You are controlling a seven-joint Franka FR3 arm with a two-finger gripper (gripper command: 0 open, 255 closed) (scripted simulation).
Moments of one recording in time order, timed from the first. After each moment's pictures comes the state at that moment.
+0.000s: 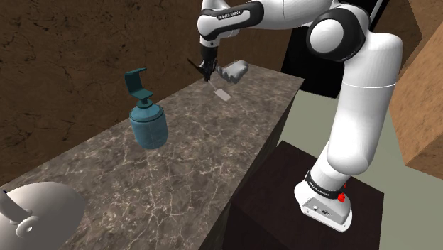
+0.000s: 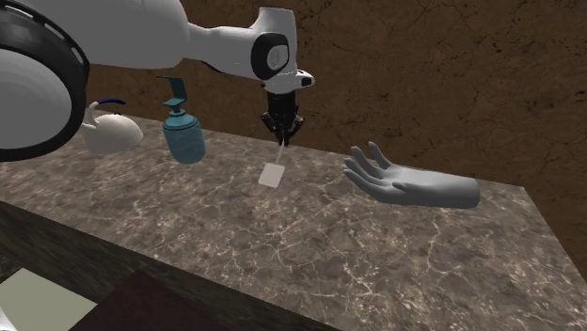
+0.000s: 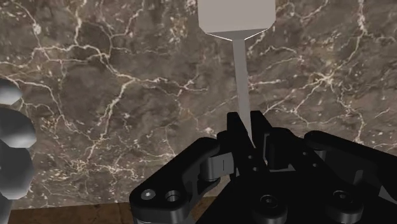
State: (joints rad) arm 0.02 0.28 -0.08 -1.61 0.04 1.96 -0.21
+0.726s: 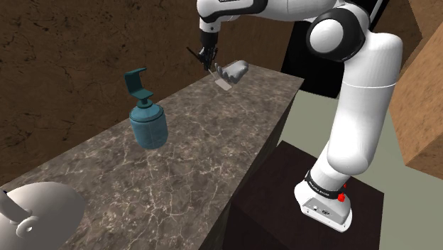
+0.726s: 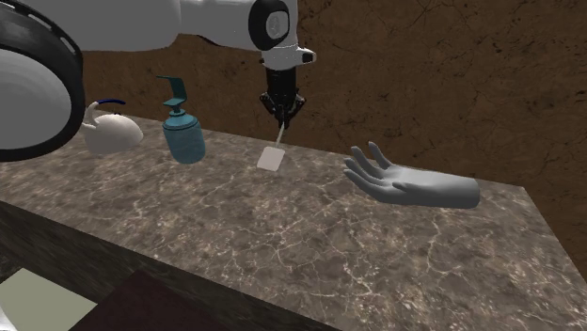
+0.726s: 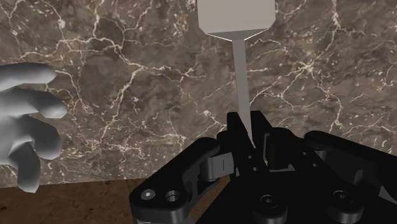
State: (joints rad) arm 0.01 0.28 -0.09 -1.47 0.04 1.81 -0.21
